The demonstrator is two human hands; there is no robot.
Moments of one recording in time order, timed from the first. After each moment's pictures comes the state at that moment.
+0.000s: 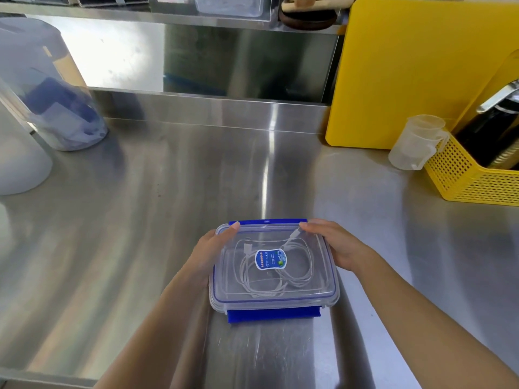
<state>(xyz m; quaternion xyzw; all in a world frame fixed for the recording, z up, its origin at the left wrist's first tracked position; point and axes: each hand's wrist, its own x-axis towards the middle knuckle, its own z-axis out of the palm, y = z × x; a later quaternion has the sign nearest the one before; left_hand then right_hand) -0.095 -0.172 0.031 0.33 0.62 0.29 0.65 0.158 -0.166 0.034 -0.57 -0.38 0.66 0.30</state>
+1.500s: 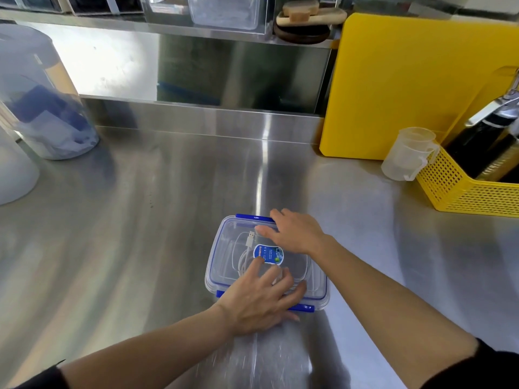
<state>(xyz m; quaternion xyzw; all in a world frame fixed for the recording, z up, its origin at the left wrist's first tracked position) -0.042 -0.205 0.008 0.95 0.21 0.12 -0.21 0.104 -0.121 0.049 -0.62 -0.78 0.13 -0.03</state>
